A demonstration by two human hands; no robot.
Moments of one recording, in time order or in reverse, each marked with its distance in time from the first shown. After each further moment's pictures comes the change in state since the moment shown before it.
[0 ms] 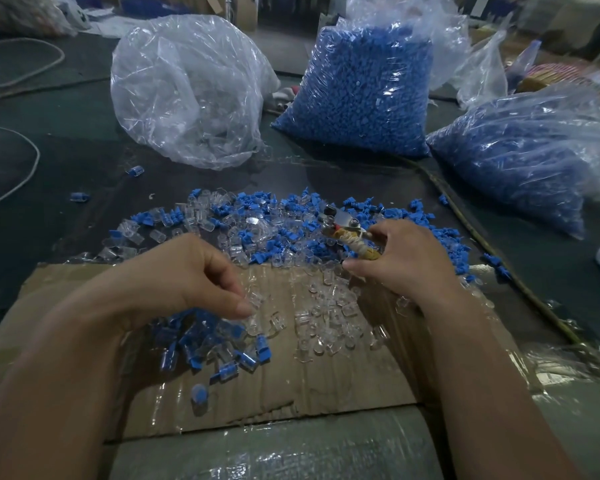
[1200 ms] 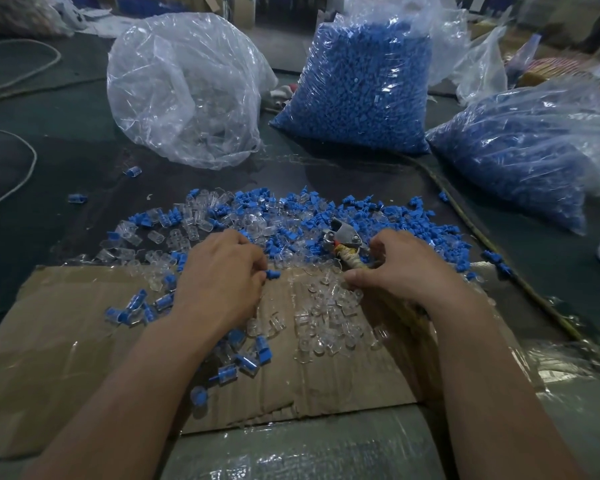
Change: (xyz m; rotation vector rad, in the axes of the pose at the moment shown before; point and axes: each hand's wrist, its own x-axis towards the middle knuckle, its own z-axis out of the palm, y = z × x) left_hand 0.045 -0.014 0.048 0.654 0.597 0.077; right_hand -0.002 0.004 0.002 0.044 -0.209 0.076
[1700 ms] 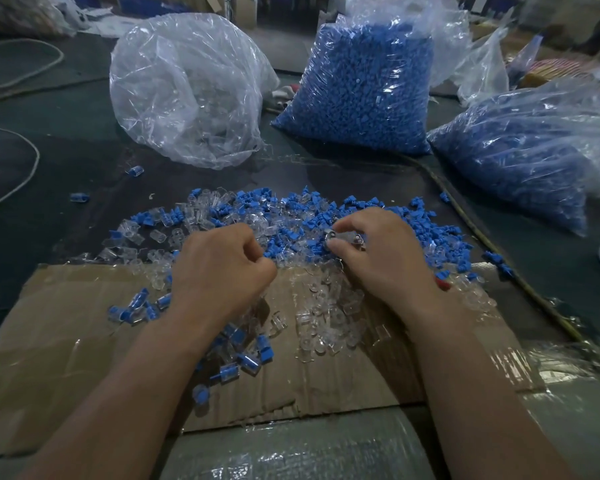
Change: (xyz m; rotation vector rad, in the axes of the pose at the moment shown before) left_hand -0.009 0.014 -0.020 -0.322 0.195 -0.125; right_hand -0.008 -0.032 0.004 0.107 0.375 -0.365
